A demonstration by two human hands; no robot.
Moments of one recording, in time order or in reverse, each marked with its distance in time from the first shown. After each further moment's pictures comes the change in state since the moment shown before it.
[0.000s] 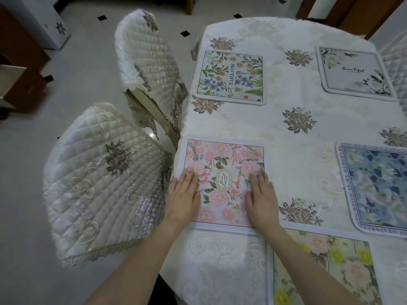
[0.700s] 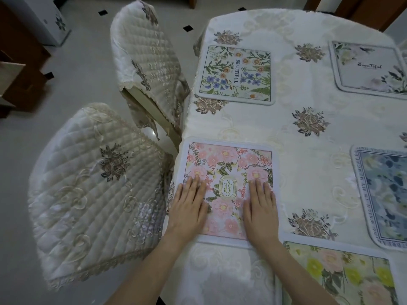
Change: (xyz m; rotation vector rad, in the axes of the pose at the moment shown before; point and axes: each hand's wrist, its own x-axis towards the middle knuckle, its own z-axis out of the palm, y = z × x) left_hand 0.006 0.001 0.018 0.098 0.026 0.088; right_hand 0.000 -0.013 0.023 -0.023 0.007 -0.007
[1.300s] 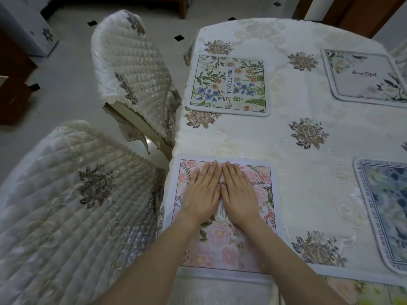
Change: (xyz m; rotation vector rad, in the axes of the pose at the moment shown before) left_hand 0.118 0.013 0.013 0.023 0.002 0.145; right_hand 0.107 -0.035 0.013 -0.032 -0.066 -0.203
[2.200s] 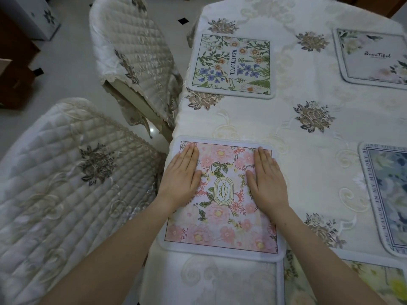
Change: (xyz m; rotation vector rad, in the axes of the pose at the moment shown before) left_hand -0.033 -0.042 -0.010 -0.002 0.037 -0.073; right_hand -0.028 0.064 -0.019 -0.034 0.025 0.079
